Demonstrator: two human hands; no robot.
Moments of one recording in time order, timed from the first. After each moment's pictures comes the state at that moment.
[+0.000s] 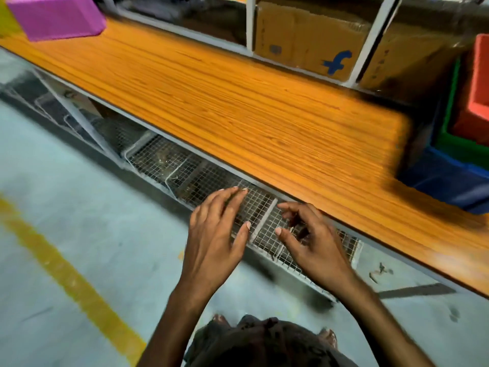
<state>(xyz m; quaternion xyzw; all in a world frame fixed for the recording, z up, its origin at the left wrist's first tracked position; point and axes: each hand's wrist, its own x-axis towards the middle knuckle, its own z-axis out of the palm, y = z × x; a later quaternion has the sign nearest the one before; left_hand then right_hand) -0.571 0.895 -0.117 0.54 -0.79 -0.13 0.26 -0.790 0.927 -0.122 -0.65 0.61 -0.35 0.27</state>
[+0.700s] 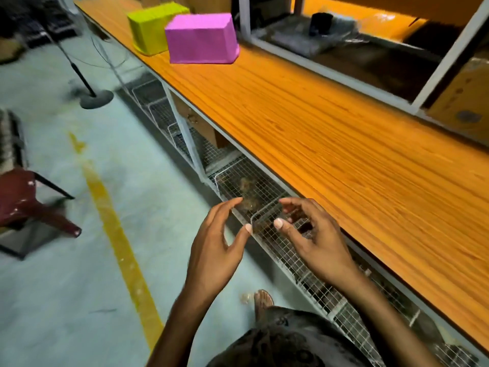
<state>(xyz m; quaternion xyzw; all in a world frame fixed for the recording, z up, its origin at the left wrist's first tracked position) -0.264 0.677 -0.111 0.67 -0.60 -0.22 0.38 -0.471 0.626 -0.111 -0.71 0.47 -0.36 0.37</state>
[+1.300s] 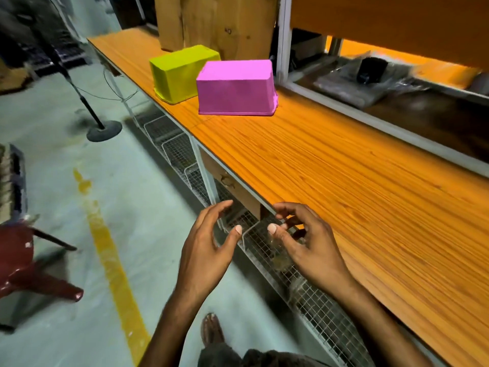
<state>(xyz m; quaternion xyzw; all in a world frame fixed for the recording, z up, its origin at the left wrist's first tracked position) -0.013 0.399 -0.097 0.67 -0.58 -0.21 0.41 -0.225 0.355 -0.093 -0.69 0.47 -0.39 0.39</state>
